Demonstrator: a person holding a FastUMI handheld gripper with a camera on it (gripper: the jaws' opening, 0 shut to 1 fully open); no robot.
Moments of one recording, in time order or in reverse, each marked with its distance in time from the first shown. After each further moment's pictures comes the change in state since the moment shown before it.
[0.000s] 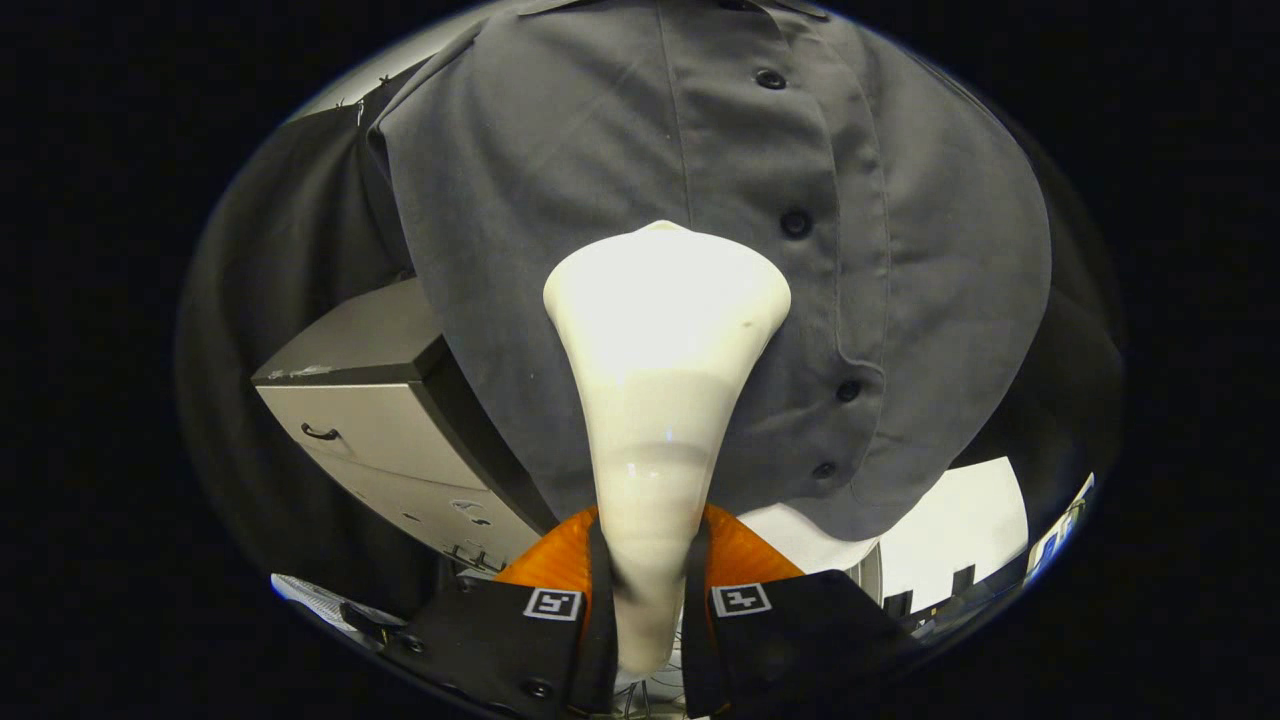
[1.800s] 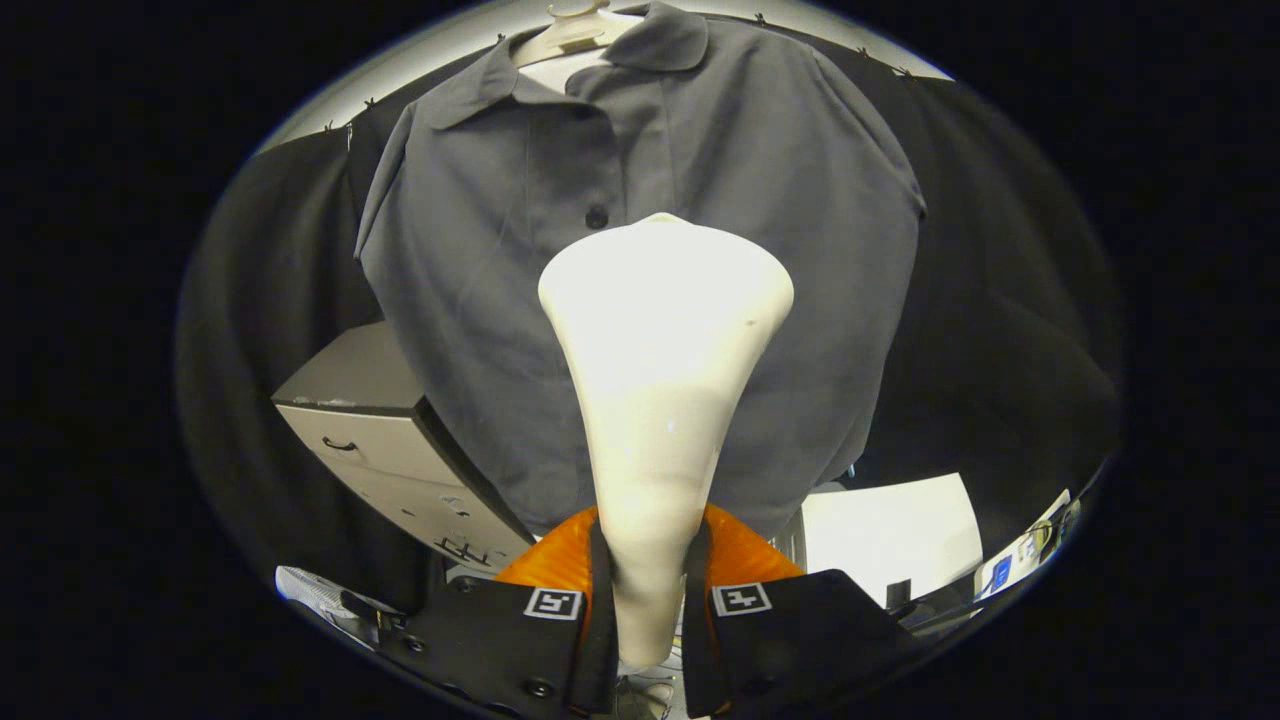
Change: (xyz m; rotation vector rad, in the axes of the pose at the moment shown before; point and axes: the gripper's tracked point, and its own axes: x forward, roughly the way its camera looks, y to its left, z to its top) arm -0.125 -0.090 0.090 -0.013 -0.068 -0.042
